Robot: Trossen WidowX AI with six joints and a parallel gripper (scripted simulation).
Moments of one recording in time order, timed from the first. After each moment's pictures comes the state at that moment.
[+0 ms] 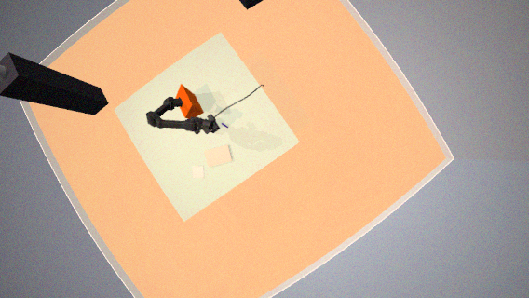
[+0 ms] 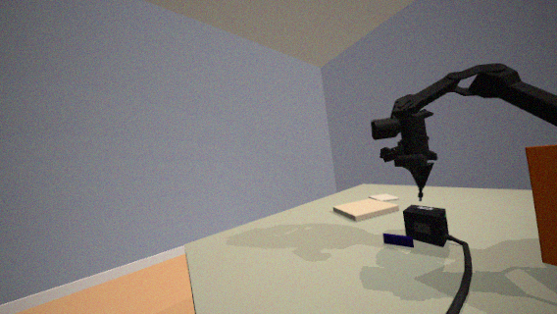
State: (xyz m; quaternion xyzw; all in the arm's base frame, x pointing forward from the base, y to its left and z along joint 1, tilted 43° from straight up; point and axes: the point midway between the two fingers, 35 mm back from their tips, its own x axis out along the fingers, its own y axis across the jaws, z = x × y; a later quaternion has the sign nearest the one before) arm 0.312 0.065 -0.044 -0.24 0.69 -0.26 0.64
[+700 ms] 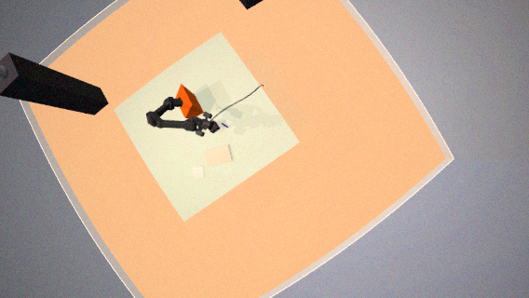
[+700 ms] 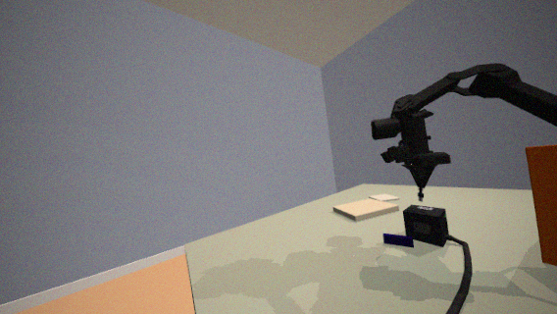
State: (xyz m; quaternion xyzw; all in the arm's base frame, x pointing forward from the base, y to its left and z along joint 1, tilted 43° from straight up) arm 0.312 0.065 -0.044 -0.41 0.73 -0.06 0.55
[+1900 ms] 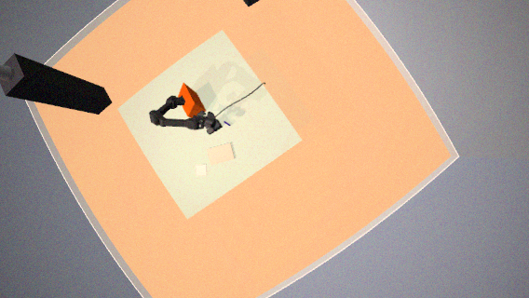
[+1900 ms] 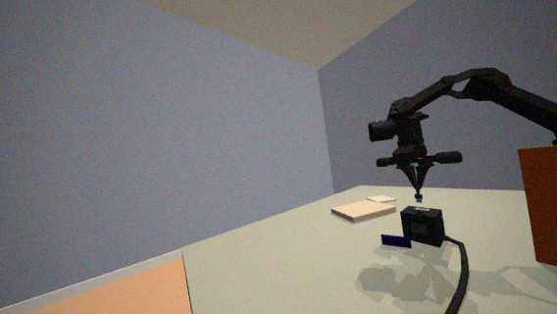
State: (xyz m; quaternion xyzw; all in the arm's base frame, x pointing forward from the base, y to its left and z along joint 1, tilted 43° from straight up) arm 0.312 0.065 -0.044 -0.61 0.68 0.28 0.30
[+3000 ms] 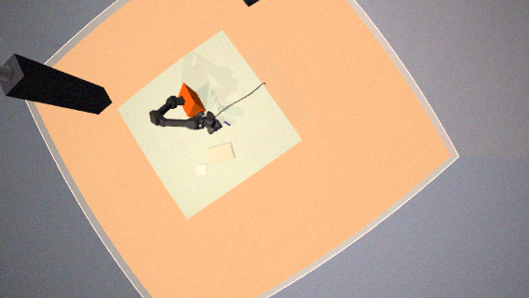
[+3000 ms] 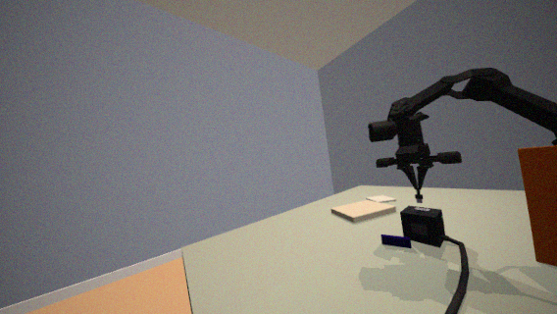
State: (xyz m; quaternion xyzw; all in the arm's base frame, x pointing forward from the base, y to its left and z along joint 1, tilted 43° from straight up) arm 0.311 0.064 -0.044 -0.62 0.67 0.31 0.27
